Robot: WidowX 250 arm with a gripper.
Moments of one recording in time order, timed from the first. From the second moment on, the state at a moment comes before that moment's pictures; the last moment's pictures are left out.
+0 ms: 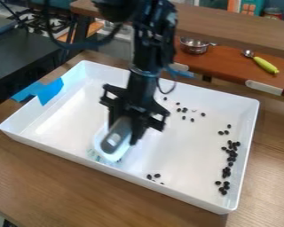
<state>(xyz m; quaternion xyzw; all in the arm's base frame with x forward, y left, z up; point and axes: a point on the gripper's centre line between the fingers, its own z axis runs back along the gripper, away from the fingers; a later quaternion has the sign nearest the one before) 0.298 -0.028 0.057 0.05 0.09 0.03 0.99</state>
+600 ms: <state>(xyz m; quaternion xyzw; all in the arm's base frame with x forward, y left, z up) 0.288 -0.095 0.060 -0.01 0.11 0.02 0.99</state>
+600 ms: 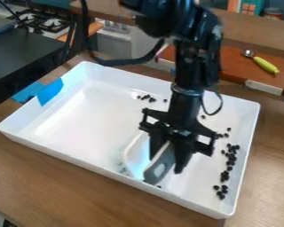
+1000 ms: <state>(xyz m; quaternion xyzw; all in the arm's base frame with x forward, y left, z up) 0.293 -0.114 0.051 -0.10 0.08 0.01 0.99</state>
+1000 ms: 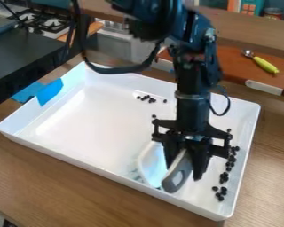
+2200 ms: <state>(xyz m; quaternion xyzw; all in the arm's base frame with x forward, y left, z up) 0.300 -0.131 0.071 -0.34 0.05 0.00 0.94</state>
